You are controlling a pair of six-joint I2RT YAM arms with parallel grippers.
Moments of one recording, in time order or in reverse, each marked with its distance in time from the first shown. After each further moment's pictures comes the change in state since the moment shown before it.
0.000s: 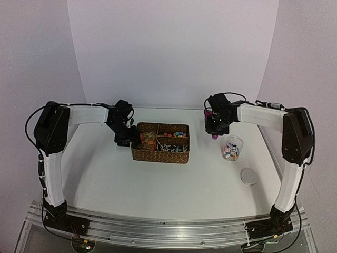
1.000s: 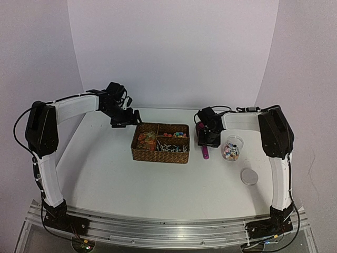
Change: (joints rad) left arm 0.041 -0.100 0.127 -0.016 0.003 0.173; right arm 0.017 0.269 0.071 0.018 -0.005 0.086
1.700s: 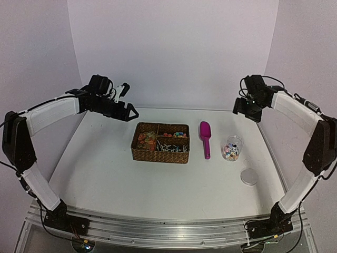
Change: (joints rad) left arm 0.000 -0.302 -0.208 0.162 0.100 0.286; right arm -0.256 -0.504 -0.049 -0.192 0.020 -0.040
